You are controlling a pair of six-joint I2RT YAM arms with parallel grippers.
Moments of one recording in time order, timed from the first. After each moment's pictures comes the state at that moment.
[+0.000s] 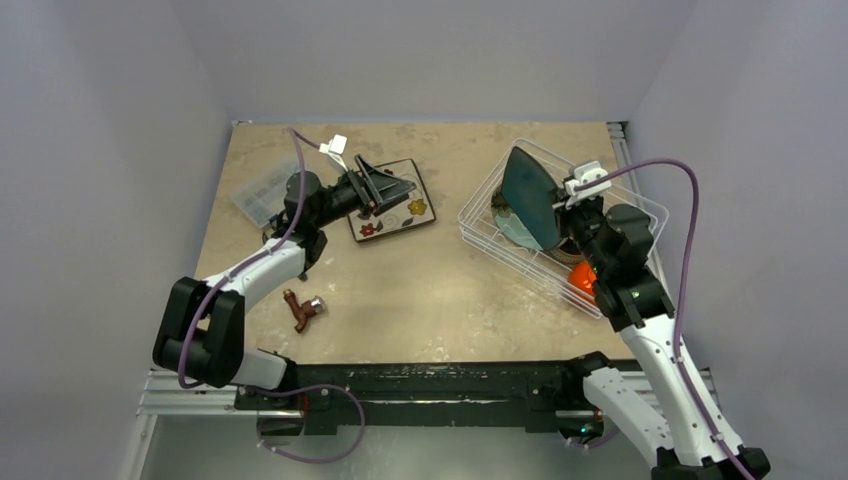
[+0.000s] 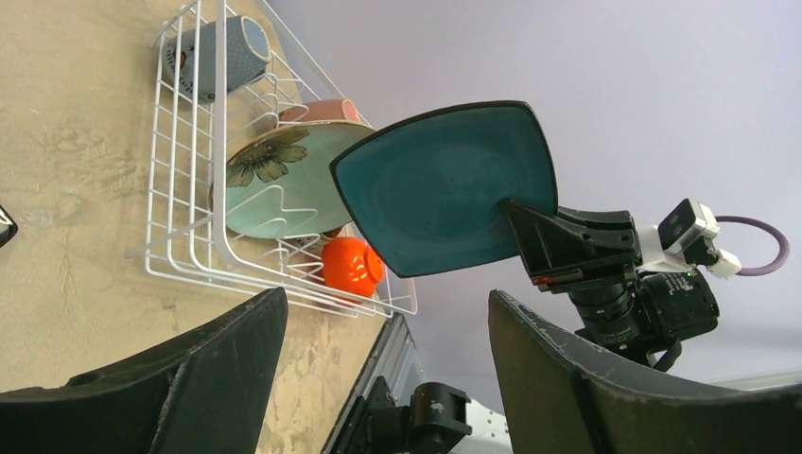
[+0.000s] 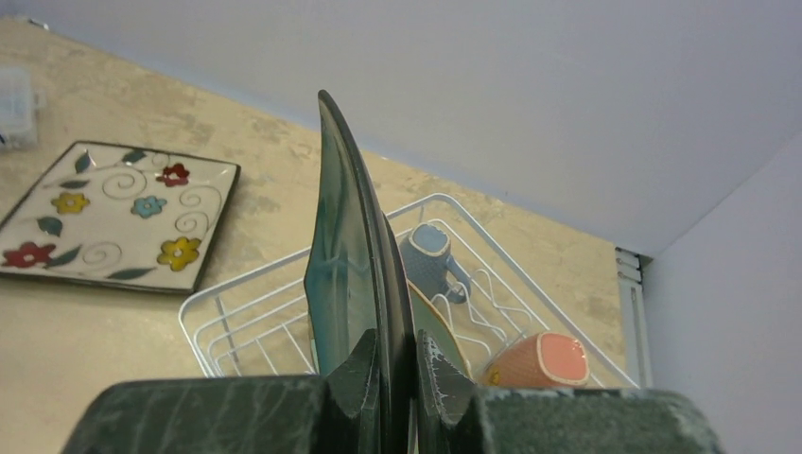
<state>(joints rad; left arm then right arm) -0.31 1.41 0.78 0.67 0.66 -1.17 0.27 0.74 0.85 -0.19 0.03 -0.19</state>
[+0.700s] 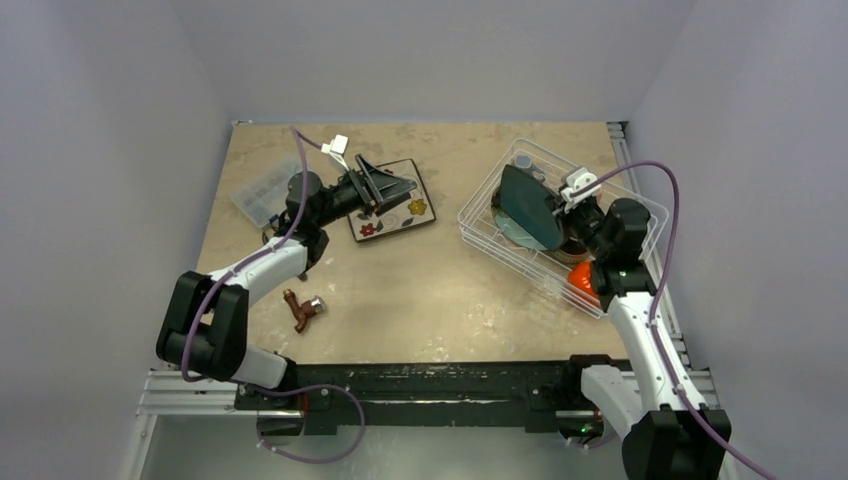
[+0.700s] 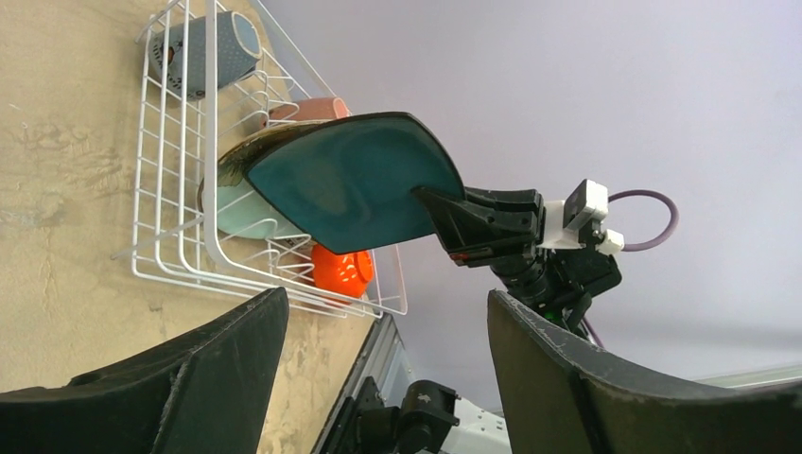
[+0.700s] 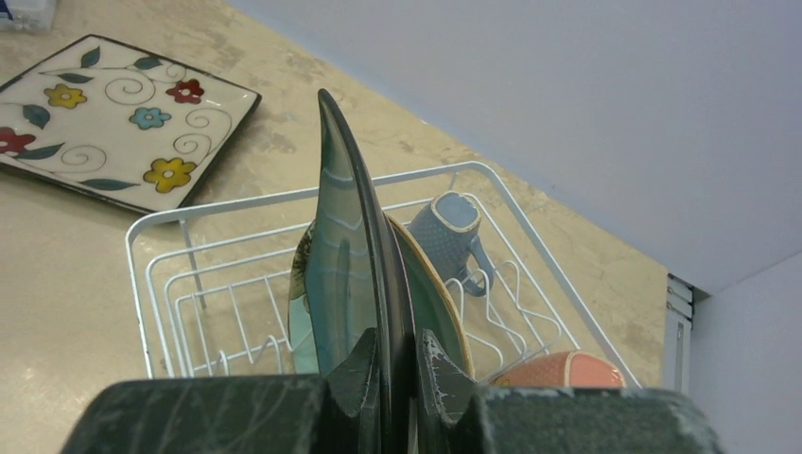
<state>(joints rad) -0.31 1.44 0.78 0.72 0.68 -1.21 0.01 0.89 0.68 0.04 -0.40 -0.38</state>
